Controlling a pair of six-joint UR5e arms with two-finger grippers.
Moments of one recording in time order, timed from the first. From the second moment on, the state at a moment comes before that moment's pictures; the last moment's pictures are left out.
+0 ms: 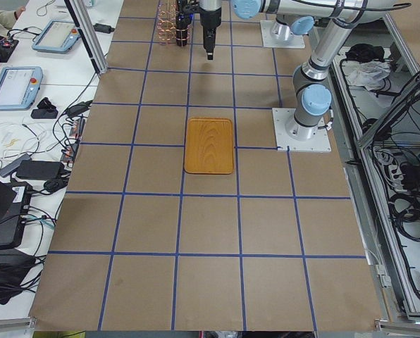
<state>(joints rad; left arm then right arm) -1.57 -1.47 -1.63 -1.64 1.66 0.04 1.90 -1.51 1.60 -1.62 -1.60 0.35</state>
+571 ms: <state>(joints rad) -1.57 -1.47 -1.64 -1.64 1.66 0.04 2.08 -1.39 1.55 -1.73 -1.60 0.63</state>
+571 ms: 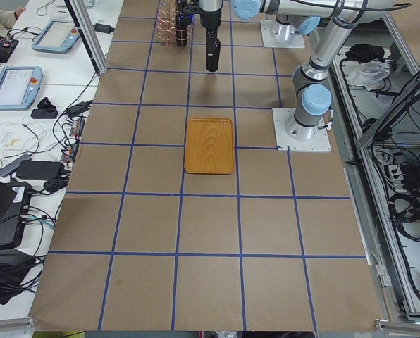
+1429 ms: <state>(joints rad) -1.57 -1.47 -1.64 -1.64 1.66 0.04 2.15 -1.26 1.45 -1.79 -1.57 0.76</state>
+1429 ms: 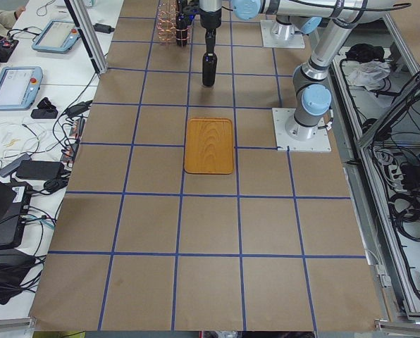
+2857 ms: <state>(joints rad) -1.58 -1.48 -1.63 -1.61 1.65 0.04 1.91 -1.42 1.44 -1.63 -1.55 0.47</state>
